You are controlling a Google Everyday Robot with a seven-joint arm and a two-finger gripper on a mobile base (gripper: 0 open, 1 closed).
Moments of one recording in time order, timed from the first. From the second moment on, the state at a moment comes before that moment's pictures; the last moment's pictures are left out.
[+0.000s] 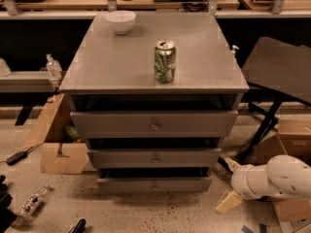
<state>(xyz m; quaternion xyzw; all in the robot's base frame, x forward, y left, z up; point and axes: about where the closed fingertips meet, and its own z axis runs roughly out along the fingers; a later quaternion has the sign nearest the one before) 0.466 -0.245 0.532 -0.53 0.80 0.08 0.28</state>
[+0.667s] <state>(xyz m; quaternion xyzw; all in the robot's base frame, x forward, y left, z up) 0.497 -0.258 0.405 -0.60 0.76 0.05 0.26</state>
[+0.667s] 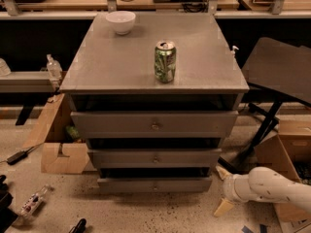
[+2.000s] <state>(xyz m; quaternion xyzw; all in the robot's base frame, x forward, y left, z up) 0.535 -0.280 0.308 -0.65 0.73 0.00 0.21</state>
